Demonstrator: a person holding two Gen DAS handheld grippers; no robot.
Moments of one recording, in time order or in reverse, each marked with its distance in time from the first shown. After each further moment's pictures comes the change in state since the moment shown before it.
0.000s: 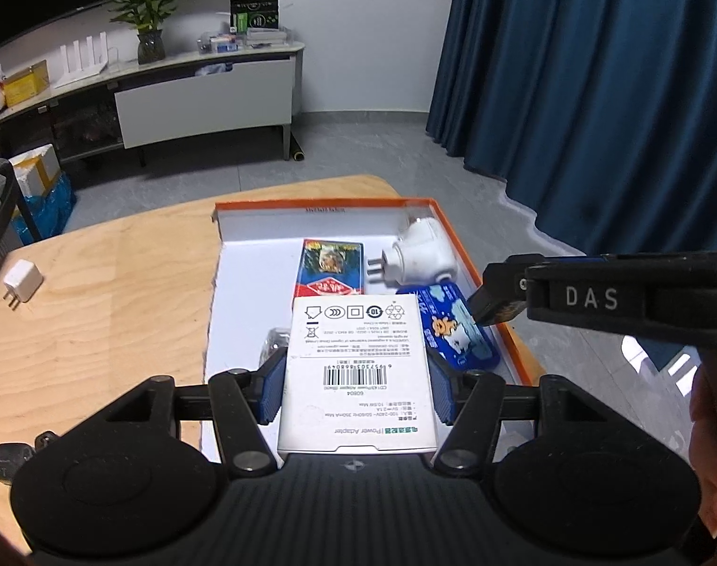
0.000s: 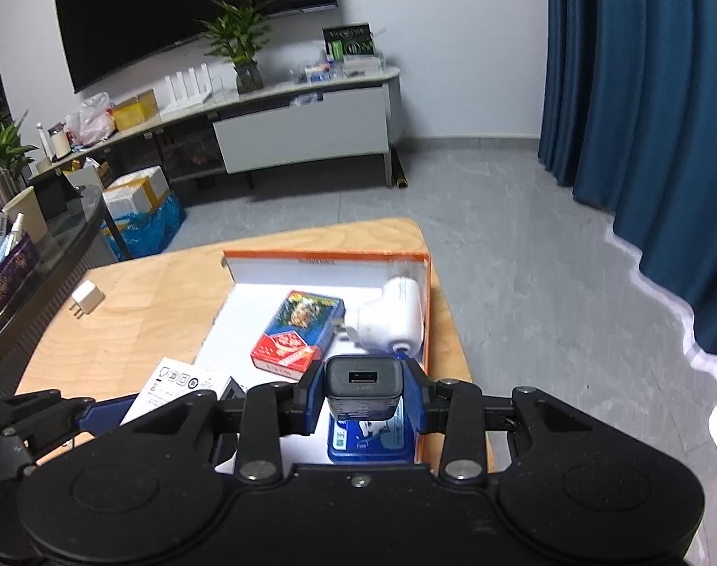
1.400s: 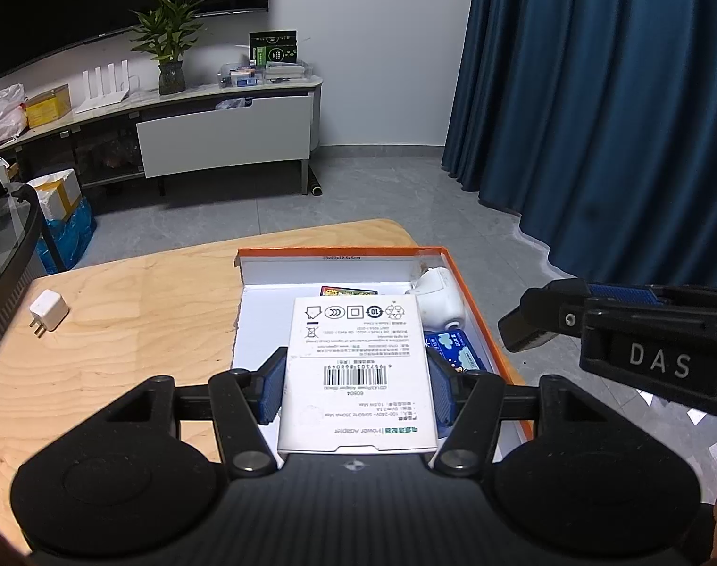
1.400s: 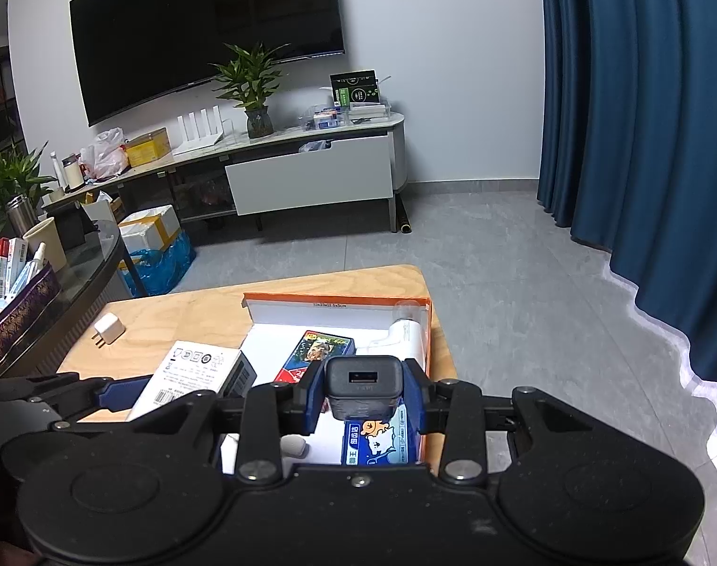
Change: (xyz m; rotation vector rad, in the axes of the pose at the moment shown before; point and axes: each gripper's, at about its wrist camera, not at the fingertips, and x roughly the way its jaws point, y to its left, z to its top) left arm -0.020 -0.004 0.012 -0.014 -0.087 0.052; right arm -0.043 0.004 -0.001 -0.007 -0.123 0.016
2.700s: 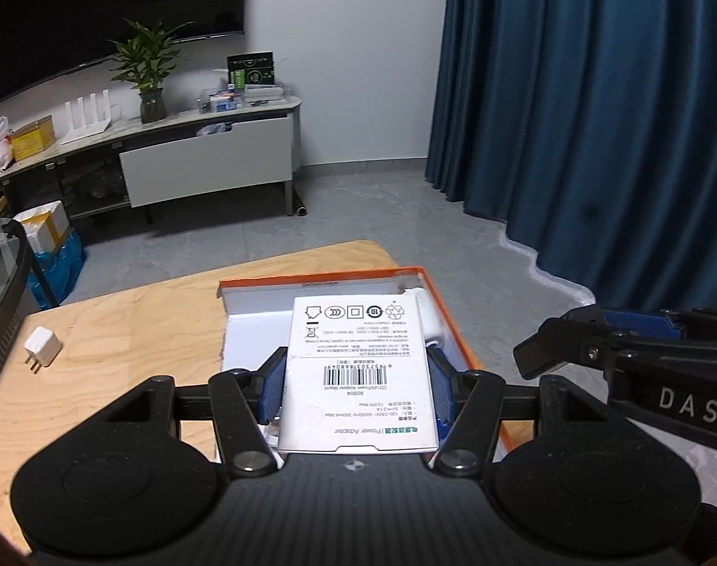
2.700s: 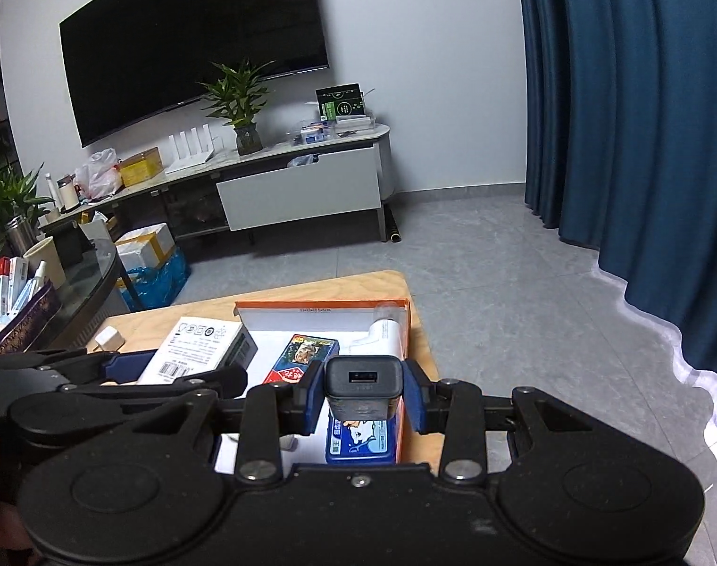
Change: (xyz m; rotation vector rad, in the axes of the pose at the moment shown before) left arm 0.003 -0.002 0.003 0.055 -0.041 -0.014; right arm -0.021 -0.013 -0.010 0.036 -0.033 -0.011
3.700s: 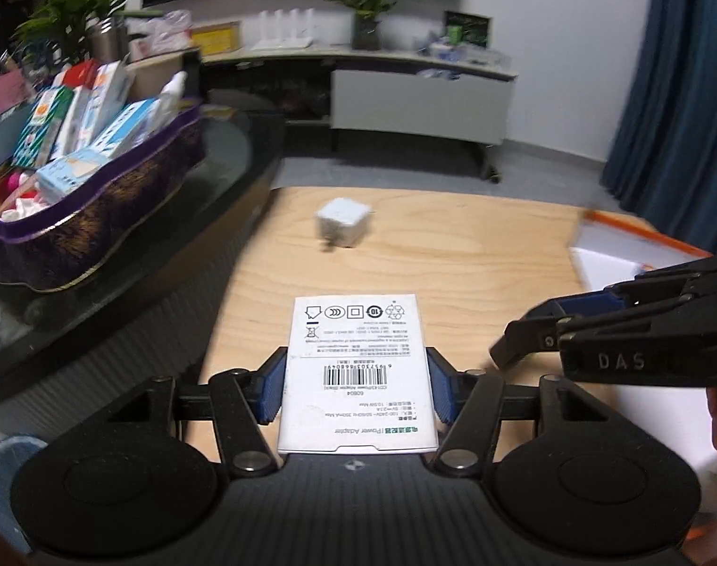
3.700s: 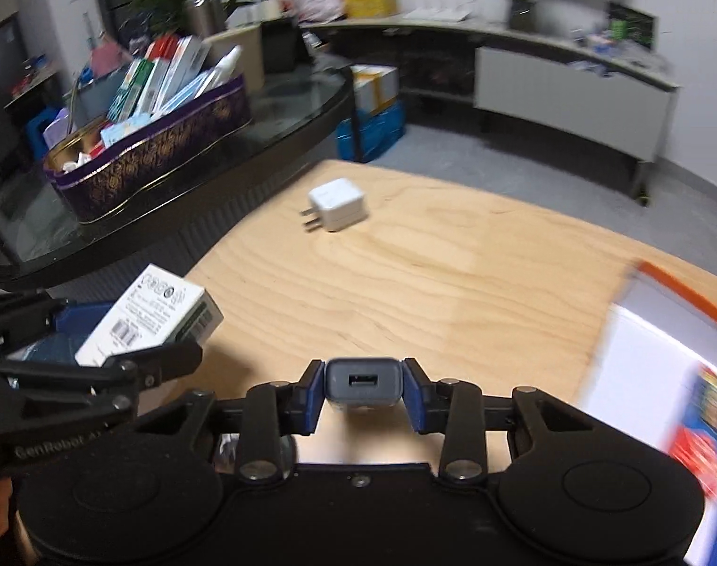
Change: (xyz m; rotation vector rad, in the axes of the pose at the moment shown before) left arm -0.043 0.219 -0.074 -0.246 0.082 0.273; right arm 0.168 0.255 -0.029 -0.406 0.311 0.370
